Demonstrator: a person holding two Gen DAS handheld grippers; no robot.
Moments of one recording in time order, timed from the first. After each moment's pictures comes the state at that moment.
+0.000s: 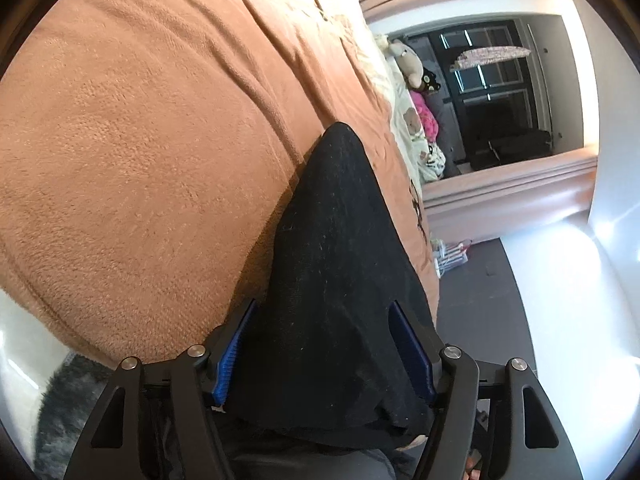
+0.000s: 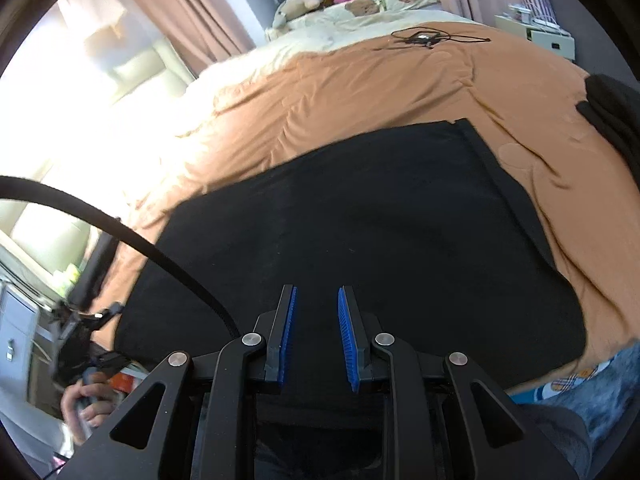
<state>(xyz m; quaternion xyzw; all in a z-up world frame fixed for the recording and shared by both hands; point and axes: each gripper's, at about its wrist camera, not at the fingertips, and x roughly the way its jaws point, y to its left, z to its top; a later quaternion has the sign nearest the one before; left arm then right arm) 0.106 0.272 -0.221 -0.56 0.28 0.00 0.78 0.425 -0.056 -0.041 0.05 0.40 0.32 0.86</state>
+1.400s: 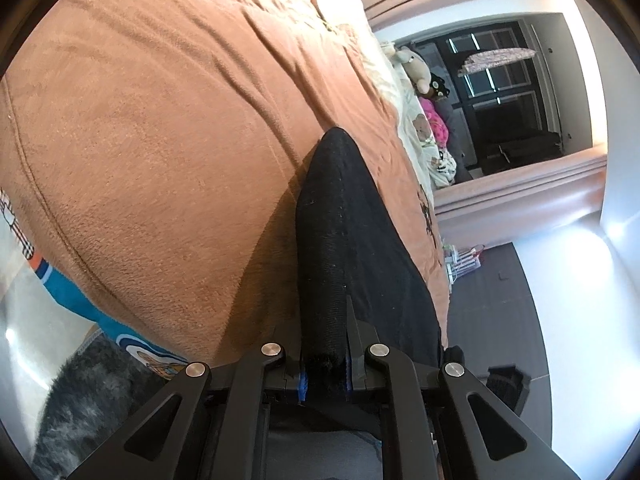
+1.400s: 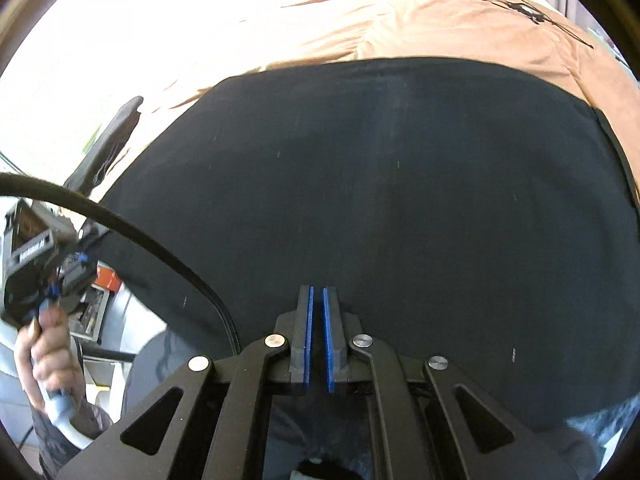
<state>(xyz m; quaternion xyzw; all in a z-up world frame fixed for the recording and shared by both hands) 0.087 0.260 -0.200 -0.56 0.28 0.03 0.78 0.440 0.076 -0.063 -0.09 0.48 0.35 0.80</state>
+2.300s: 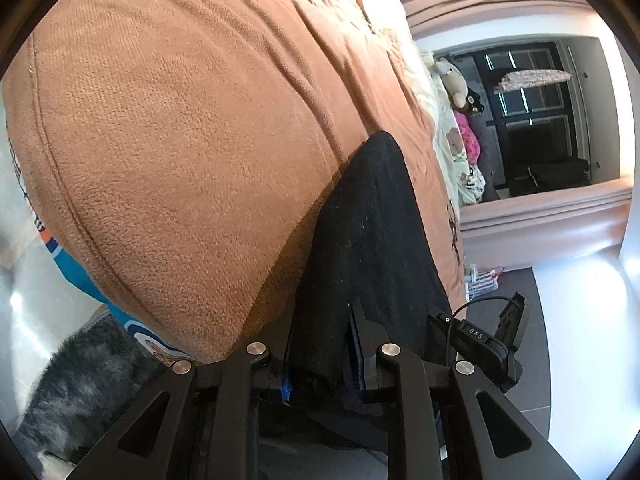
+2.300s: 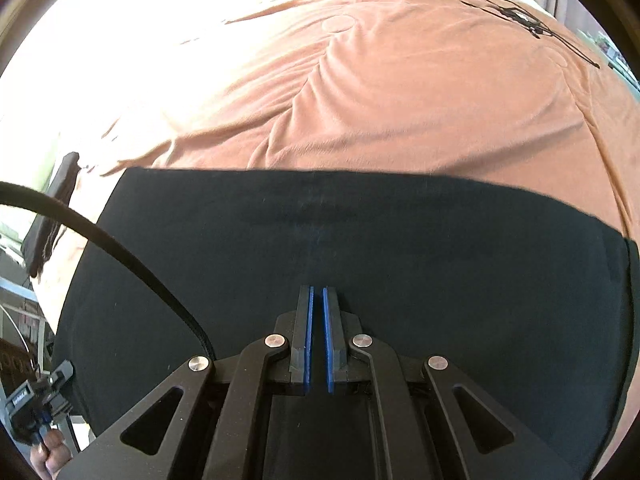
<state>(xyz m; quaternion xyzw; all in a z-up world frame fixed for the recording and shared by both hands) 0.095 0.262 -0.216 -0.59 0.30 0.08 0.75 0.543 0.138 -0.057 -0.09 0.49 0.28 0.82</state>
